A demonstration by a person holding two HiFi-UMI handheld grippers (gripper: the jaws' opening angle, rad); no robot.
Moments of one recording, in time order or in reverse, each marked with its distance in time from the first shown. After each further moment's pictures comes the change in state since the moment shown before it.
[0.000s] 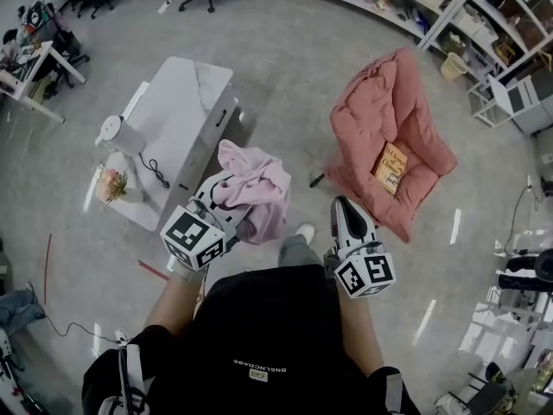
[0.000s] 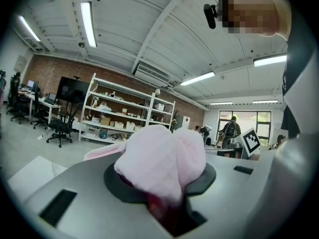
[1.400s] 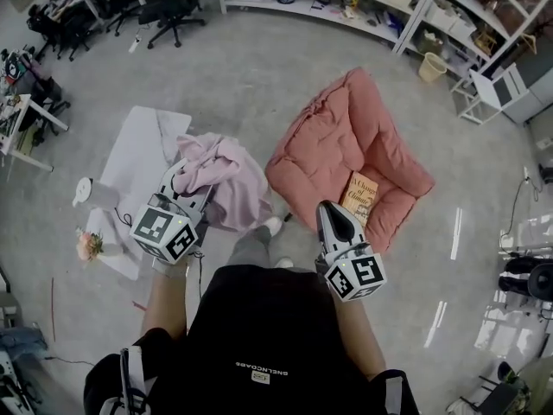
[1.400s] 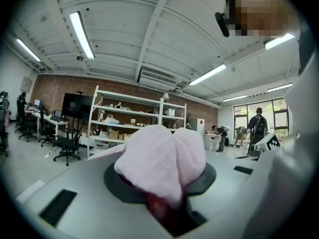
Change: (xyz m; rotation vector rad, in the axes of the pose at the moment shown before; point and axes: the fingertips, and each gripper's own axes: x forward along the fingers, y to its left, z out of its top) left arm -0.001 0.104 0.062 0.108 -0.098 0.115; right arm 0.042 0.013 0.000 -0.027 -0.077 -0.022
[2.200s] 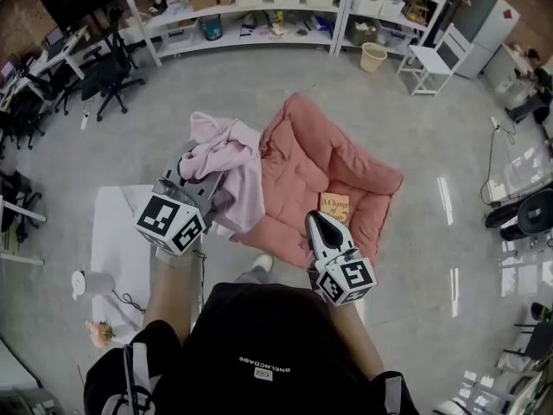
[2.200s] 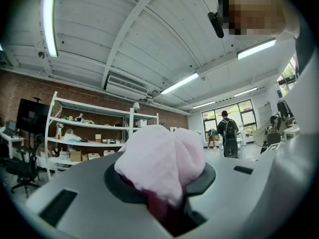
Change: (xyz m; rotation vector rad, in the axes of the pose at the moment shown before) left arm 0.130 -0.029 0.068 0.170 -0.152 -0.386; right arm 0.023 -0.034 -0.010 0.002 -0.136 -0.258
